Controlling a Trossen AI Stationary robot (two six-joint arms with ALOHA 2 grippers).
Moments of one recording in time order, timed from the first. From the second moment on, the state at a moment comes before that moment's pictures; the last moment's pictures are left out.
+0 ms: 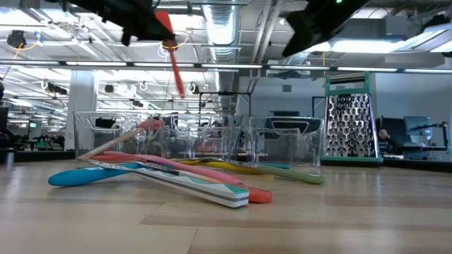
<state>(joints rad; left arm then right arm) 0.29 0.86 0.69 0.02 -0.37 -0.06 0.23 1.35 0.96 -0.34 1.02 0.15</state>
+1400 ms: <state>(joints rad) 0.74 1.28 0.98 -0.74 -0.02 -0.18 0.23 1.05 0.46 0.23 0.39 0.19</state>
